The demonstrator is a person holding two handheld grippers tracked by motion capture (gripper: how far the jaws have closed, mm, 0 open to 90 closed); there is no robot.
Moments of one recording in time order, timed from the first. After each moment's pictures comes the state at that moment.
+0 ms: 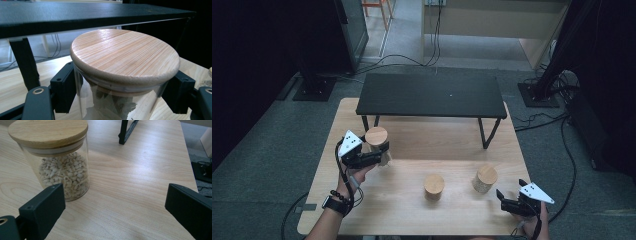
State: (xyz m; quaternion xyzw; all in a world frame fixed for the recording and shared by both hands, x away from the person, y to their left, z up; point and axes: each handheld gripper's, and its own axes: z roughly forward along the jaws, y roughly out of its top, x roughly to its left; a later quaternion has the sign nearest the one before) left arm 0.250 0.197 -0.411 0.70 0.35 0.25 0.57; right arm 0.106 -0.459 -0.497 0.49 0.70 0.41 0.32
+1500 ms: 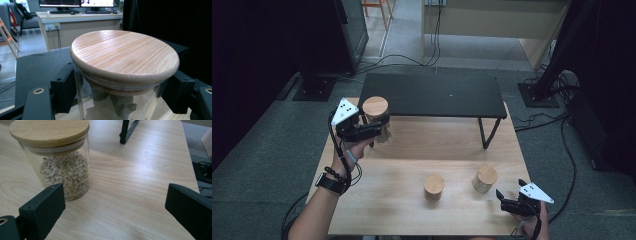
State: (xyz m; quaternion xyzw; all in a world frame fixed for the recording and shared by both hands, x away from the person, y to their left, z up) left arm 0.268 0.183 -0.315 0.69 0.34 0.26 0.59; right arm 0.107 -0.459 -0.496 0.49 0.70 0.41 0.32
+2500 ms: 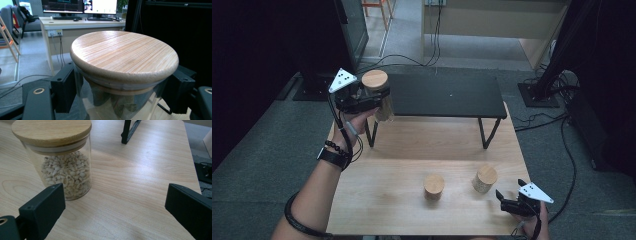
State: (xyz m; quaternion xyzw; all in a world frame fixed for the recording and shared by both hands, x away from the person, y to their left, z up) left arm 0.312 0.178 -0.270 0.67 0.35 0.26 0.60; right arm 0.108 -0.460 -0.496 0.48 0.71 0.41 0.32
